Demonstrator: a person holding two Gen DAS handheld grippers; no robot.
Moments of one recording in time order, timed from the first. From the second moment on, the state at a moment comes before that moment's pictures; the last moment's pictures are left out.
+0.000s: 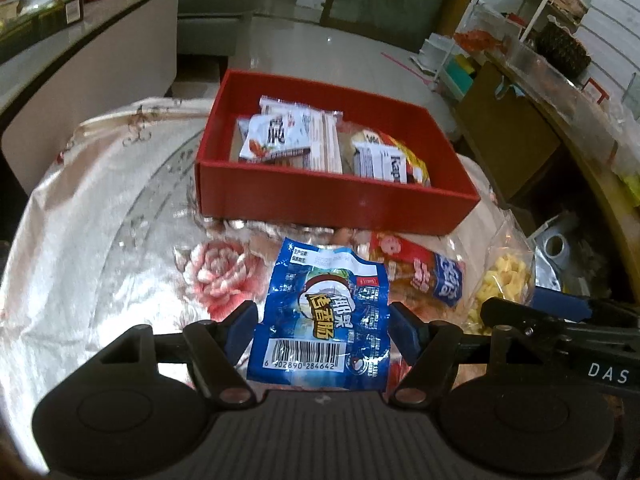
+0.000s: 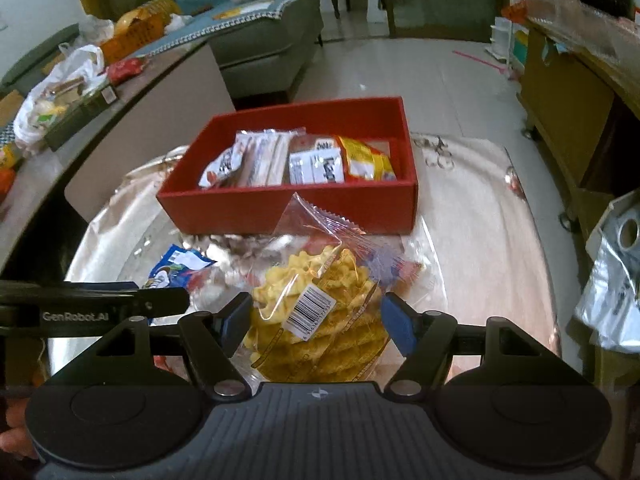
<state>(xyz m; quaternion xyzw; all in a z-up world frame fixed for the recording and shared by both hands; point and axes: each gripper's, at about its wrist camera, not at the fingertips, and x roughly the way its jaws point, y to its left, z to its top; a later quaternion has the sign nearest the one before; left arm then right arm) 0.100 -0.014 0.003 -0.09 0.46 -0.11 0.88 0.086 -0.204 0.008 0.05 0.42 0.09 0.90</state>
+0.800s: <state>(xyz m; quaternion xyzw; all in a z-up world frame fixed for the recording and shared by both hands) 0.133 -0.027 0.023 -0.05 0.42 -0.09 0.90 0.124 -0.202 0.036 0.06 0.38 0.10 0.92</state>
